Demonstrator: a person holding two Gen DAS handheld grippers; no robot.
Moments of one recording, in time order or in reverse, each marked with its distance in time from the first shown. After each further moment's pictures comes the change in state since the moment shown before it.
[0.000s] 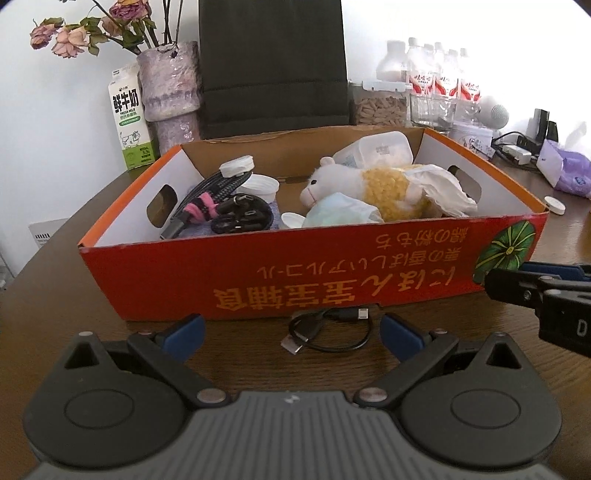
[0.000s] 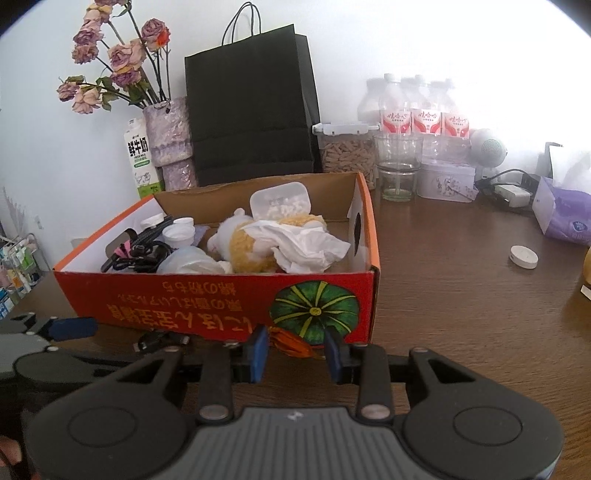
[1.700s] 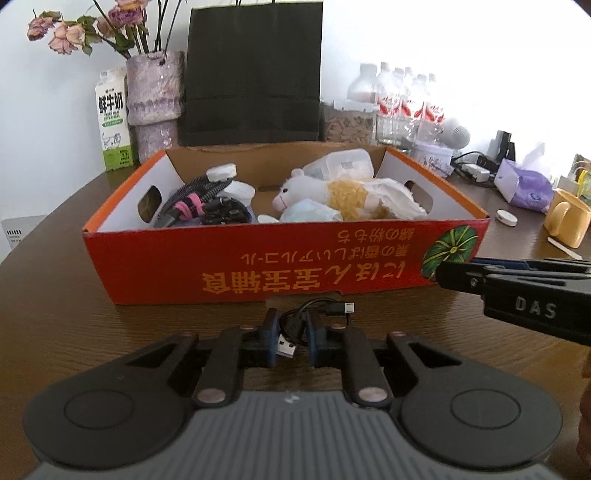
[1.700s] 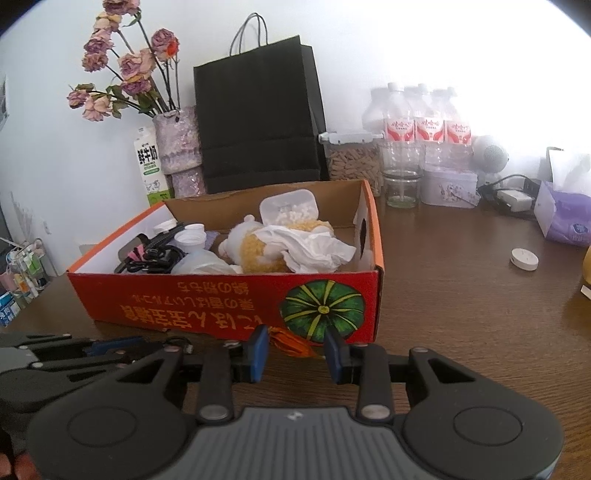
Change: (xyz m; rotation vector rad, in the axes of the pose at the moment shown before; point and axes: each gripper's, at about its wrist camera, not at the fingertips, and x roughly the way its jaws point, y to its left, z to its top) left arm -0.041 0.013 -0.016 -0.033 -0.059 -0.147; right arm -0.015 0.007 -0.006 -0.010 -0.047 0.014
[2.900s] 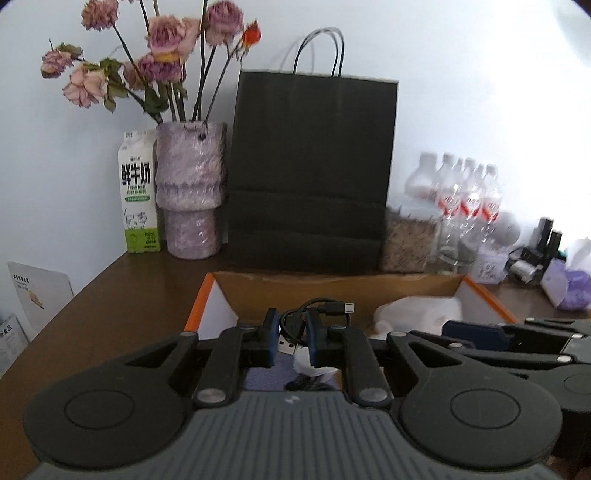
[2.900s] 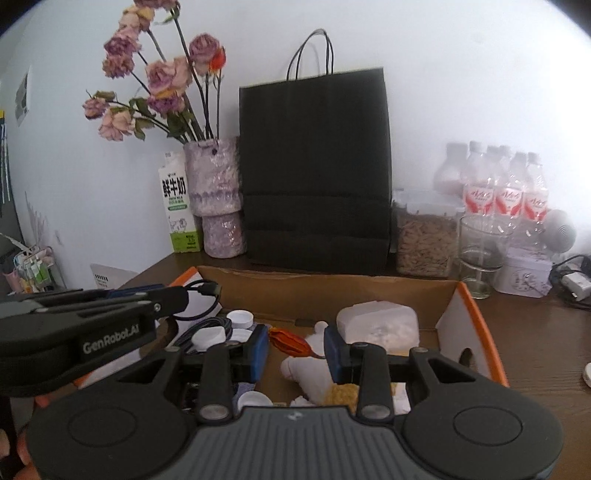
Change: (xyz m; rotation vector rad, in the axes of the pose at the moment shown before) left arm 0.057 0.081 0.112 -0.058 -0.176 0.044; right arm 0.091 0.071 0.097 -0.081 -0.058 0.046
